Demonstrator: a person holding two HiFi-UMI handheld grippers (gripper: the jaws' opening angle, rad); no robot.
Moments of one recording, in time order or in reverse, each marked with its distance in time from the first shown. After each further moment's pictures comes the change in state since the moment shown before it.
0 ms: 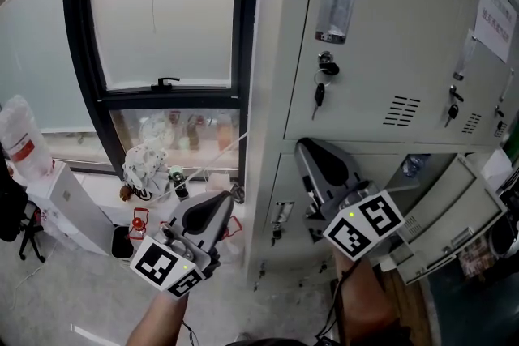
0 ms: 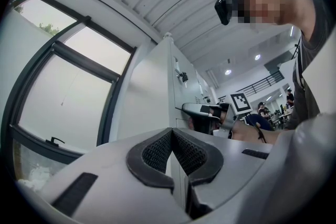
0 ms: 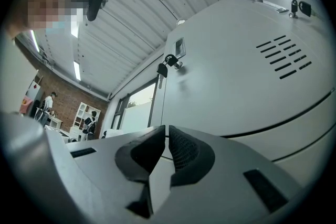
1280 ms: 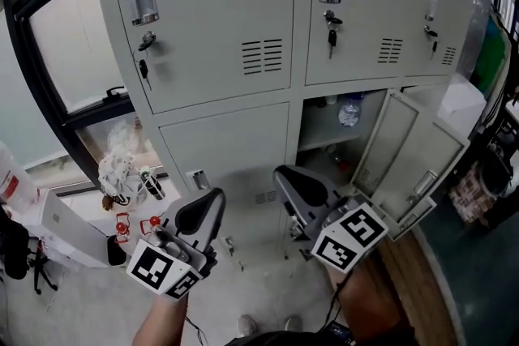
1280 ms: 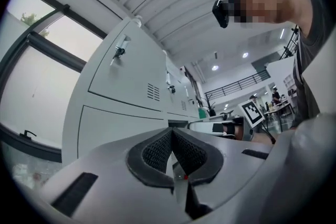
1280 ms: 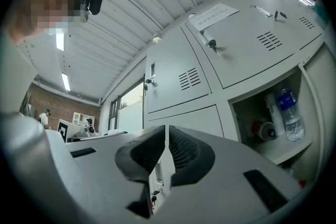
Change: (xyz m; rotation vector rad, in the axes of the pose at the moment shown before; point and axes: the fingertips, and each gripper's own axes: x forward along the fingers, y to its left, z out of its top) left arm 0.077 -0.181 -0.020 0.026 0.074 -0.141; right arm -0.209 -0.051 -0.018 0.168 0.079 -0.100
